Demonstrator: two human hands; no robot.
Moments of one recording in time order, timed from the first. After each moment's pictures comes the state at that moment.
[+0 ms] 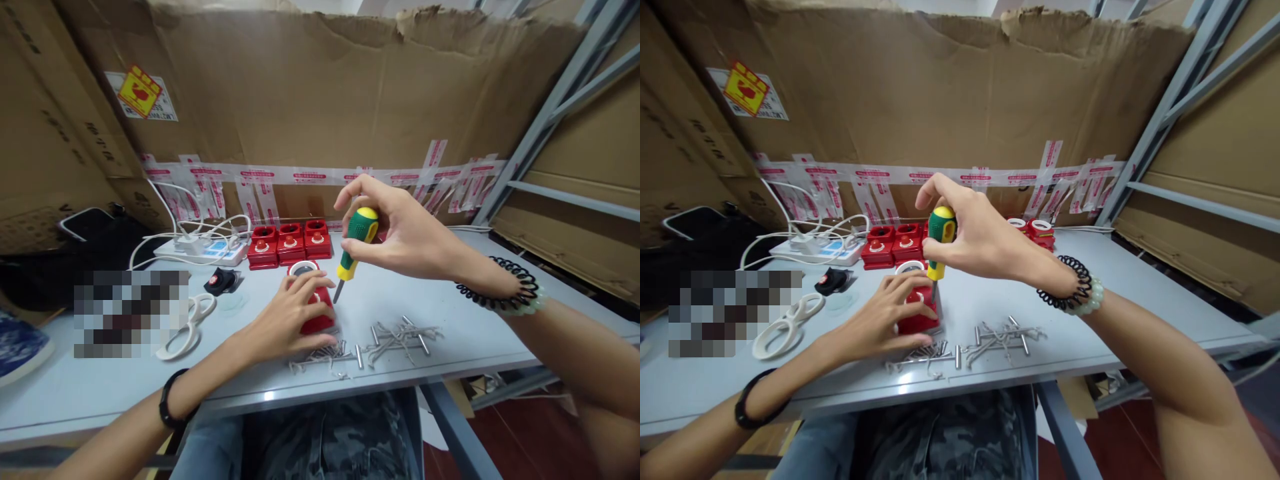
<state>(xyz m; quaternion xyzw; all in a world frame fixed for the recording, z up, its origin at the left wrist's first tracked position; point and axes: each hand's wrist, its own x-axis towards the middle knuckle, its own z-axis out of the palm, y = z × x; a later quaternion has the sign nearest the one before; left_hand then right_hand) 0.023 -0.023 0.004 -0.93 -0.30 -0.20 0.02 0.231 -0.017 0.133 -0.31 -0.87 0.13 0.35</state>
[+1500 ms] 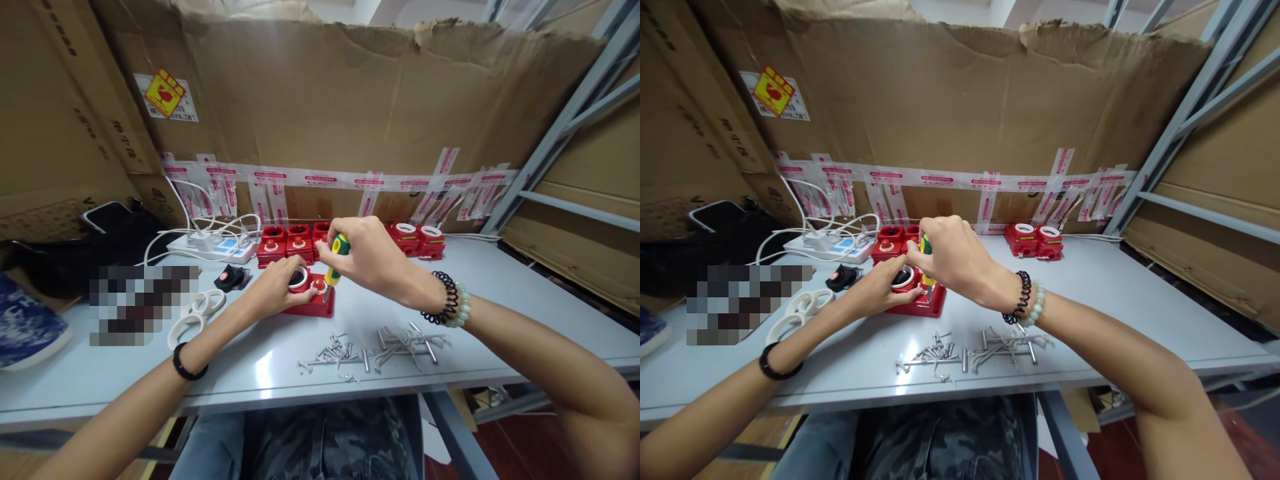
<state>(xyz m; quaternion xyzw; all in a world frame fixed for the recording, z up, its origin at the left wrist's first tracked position) -0.012 0.023 -0.004 -0.85 -0.47 -0.24 -0.03 0.185 -0.002 0.104 -0.39 -0.87 -0.04 0.29</state>
